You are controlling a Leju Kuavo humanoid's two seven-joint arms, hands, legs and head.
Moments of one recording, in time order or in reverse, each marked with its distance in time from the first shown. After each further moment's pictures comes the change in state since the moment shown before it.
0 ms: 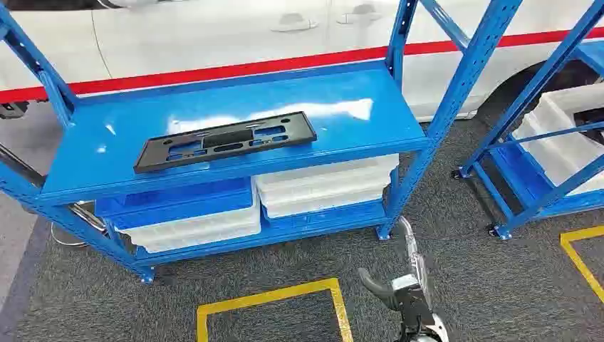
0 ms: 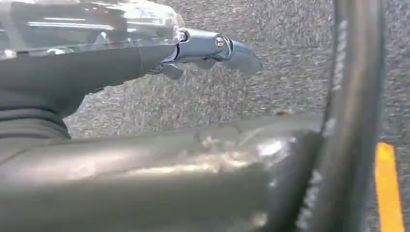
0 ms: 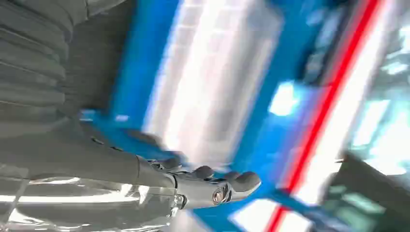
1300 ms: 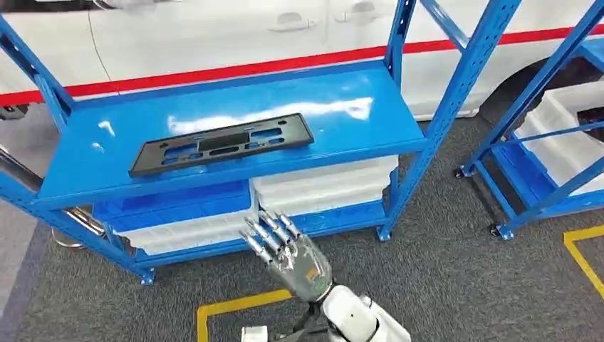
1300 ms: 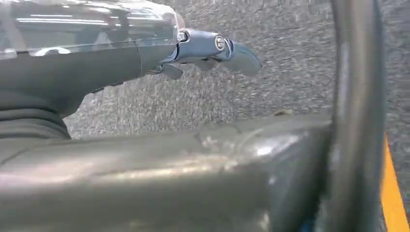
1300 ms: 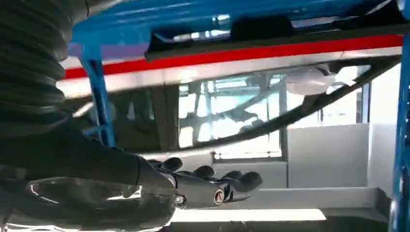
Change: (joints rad) left arm -0.018 0.028 0.071 0.016 -0.183 -0.097 -0.001; right arm -0.327 0.061 0.541 0.129 1.279 -0.299 0.473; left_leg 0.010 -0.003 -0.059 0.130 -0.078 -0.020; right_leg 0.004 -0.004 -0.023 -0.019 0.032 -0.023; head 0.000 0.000
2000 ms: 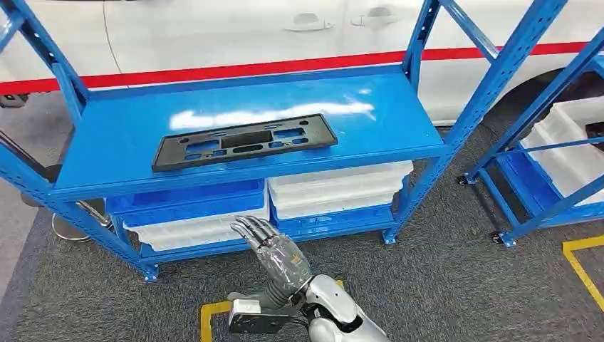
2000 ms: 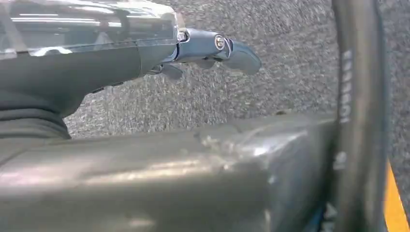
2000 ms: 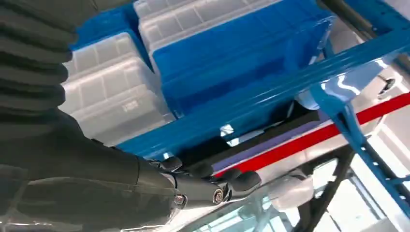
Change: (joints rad) left arm 0.006 0.024 0.000 0.000 -0.059 -0.053 -0.022; right arm -0.051 0.071 0.050 0.108 -0.722 0.292 -0.173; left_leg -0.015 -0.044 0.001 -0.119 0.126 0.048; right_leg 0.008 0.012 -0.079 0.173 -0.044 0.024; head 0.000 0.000
